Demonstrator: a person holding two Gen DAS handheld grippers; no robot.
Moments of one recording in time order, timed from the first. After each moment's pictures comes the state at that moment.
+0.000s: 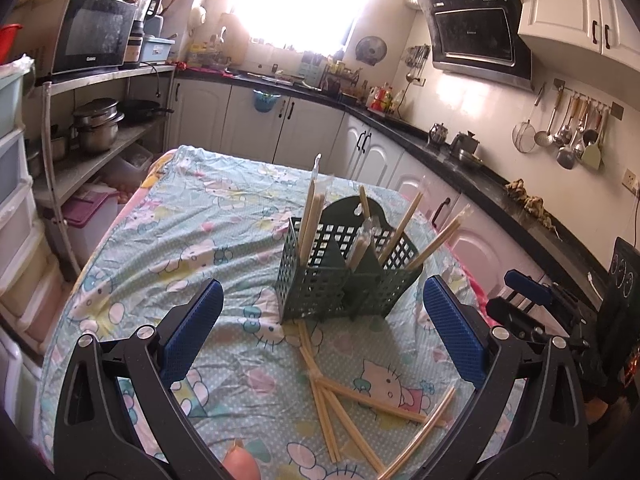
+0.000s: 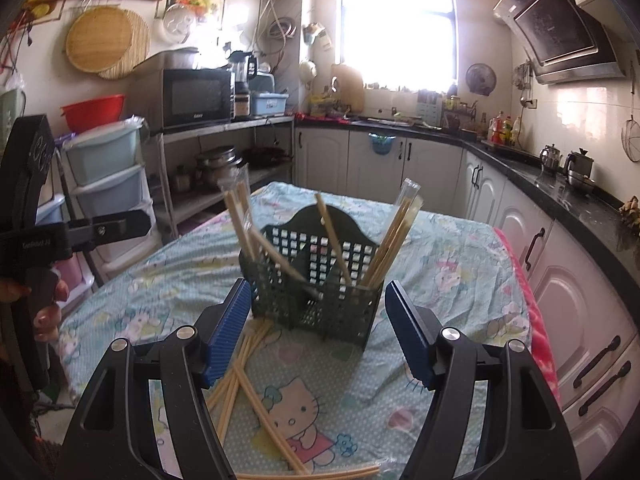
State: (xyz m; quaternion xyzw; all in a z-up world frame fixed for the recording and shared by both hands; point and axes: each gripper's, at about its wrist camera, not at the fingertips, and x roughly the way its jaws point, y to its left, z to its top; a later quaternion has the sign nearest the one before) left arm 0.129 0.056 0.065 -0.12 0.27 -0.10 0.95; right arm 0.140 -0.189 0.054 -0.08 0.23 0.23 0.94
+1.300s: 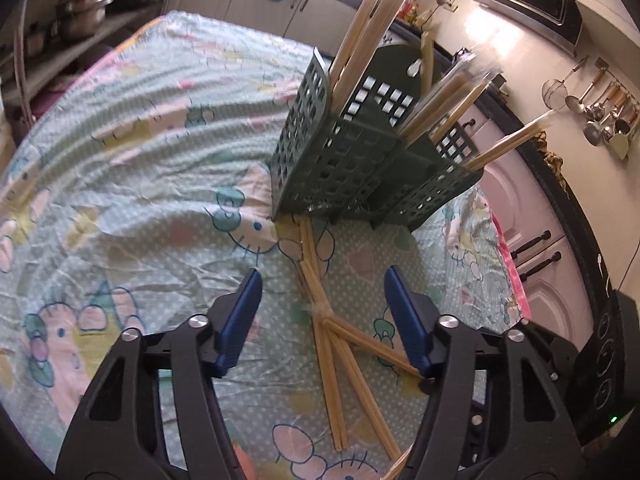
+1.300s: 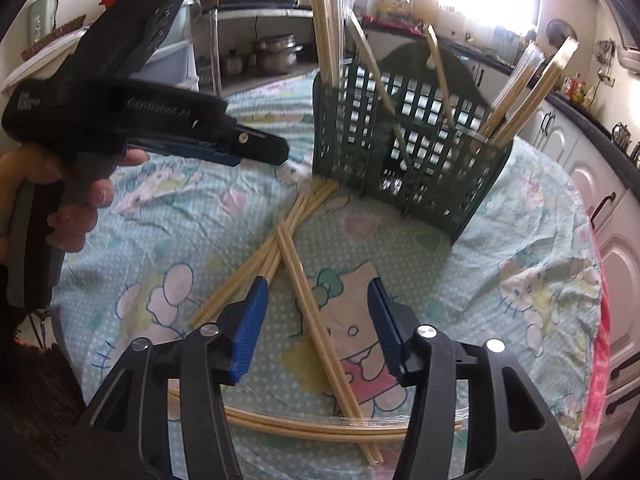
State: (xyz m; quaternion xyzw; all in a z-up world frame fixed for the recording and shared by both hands) left arm 0.193 0.047 -0.046 -0.18 0.45 -0.13 0.87; right arm 0.145 -0.139 -0.062 -0.18 0.39 0.31 0.85
